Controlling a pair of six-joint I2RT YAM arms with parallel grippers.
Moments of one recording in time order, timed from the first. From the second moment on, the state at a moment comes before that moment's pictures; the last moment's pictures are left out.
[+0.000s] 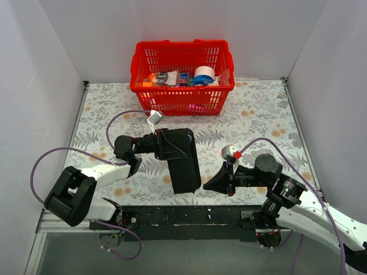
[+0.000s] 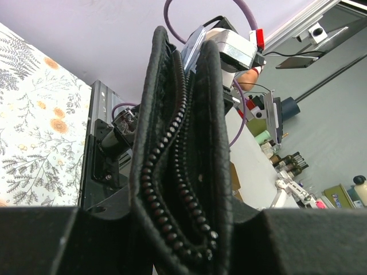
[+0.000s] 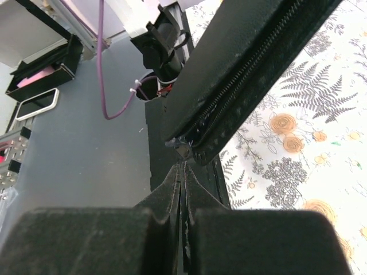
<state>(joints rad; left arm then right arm) -0.52 1.33 0.51 1.36 1.06 -1.36 0.94 0.53 0.52 -0.16 -0.59 0.29</state>
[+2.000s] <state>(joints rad) -0.58 1.23 0.50 1.37 0.85 -1.25 1.37 0.65 0.40 0.30 0.31 0.42</state>
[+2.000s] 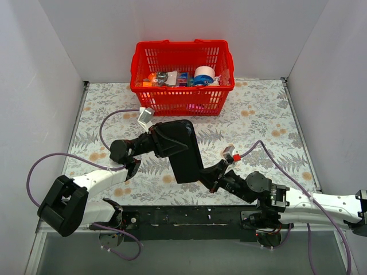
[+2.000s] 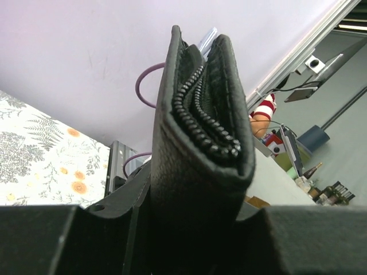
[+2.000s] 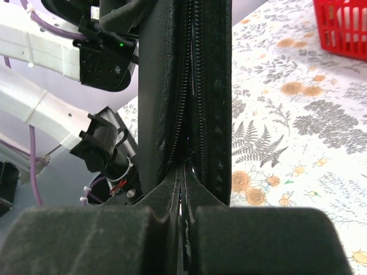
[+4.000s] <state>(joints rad) -0.72 0.99 0.79 0.38 0.48 -1.25 1.33 0.45 0.58 -0.41 0.46 0.37</state>
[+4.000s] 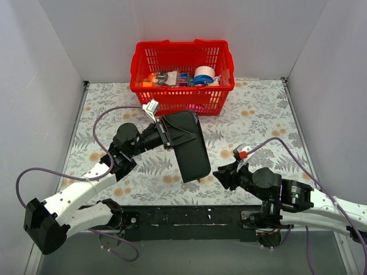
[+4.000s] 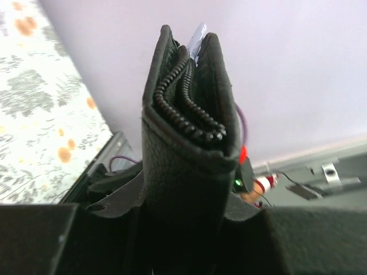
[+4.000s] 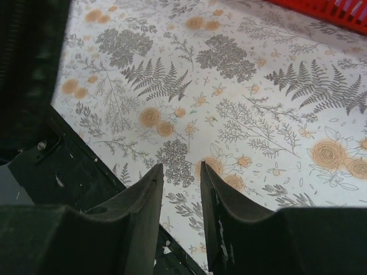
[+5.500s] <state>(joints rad) -0.74 0.96 0.79 0.06 -0.01 -1.23 1.34 0.72 0.57 -0.04 0.40 0.23</state>
